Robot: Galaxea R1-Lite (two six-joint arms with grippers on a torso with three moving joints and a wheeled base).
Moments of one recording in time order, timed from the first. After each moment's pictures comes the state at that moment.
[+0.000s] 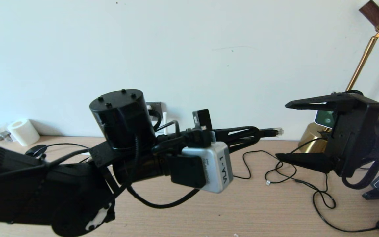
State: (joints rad) left arm -0.80 1.79 -0.93 -1.01 -0.54 1.10; right arm 0.27 1.39 -0.85 -0.42 1.08 1.53
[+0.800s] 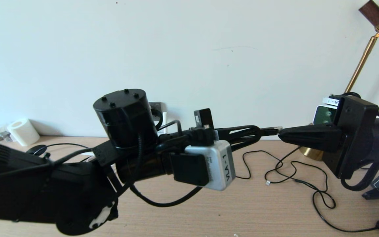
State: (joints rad) left arm -0.81 1.80 -0.95 -1.01 -0.53 1.10; right arm 0.27 1.39 -0.84 -0.42 1.08 1.54
